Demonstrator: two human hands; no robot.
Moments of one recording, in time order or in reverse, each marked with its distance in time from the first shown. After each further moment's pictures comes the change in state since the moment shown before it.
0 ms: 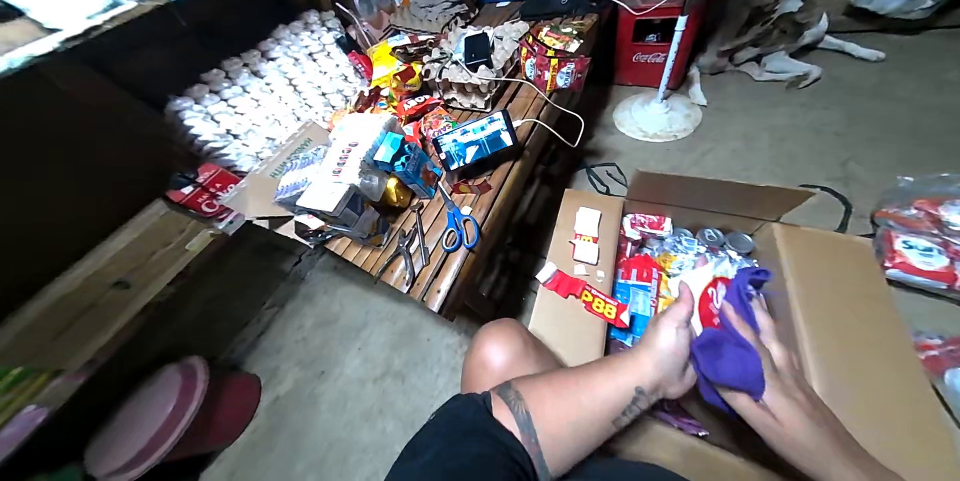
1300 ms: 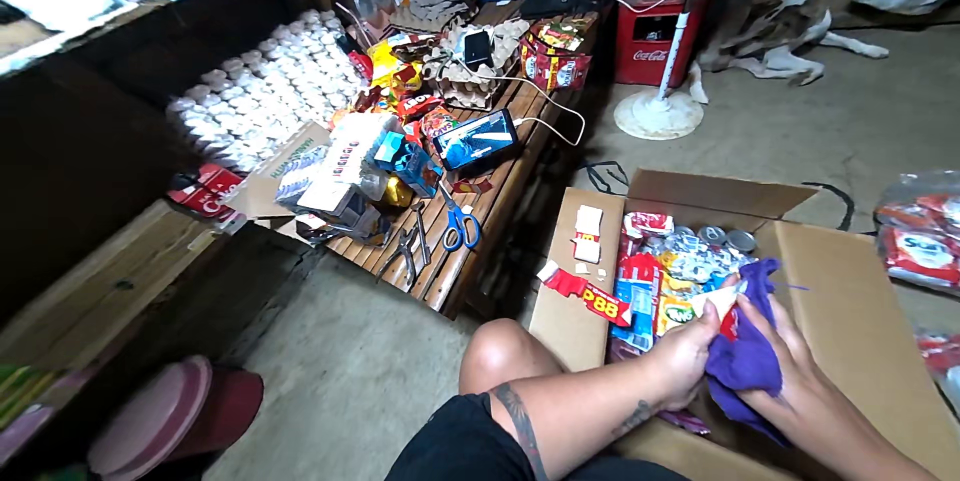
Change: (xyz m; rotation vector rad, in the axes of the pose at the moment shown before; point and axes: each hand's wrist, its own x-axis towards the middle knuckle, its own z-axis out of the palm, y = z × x) left_hand -0.017 0.006 0.011 0.278 -0.113 0.031; right_hand 0.014 -0.046 -0.037 0.008 -0.143 0.172
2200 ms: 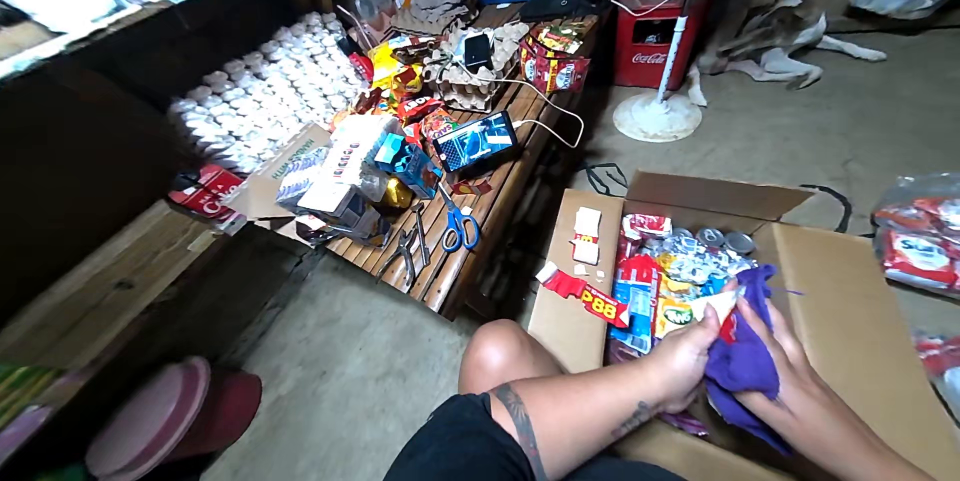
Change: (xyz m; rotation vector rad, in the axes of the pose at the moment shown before) left_hand 0.010 -0.022 -0.007 -0.018 -0.012 -0.012; right_hand -0.002 0.003 -0.004 0.031 -0.050 0.035
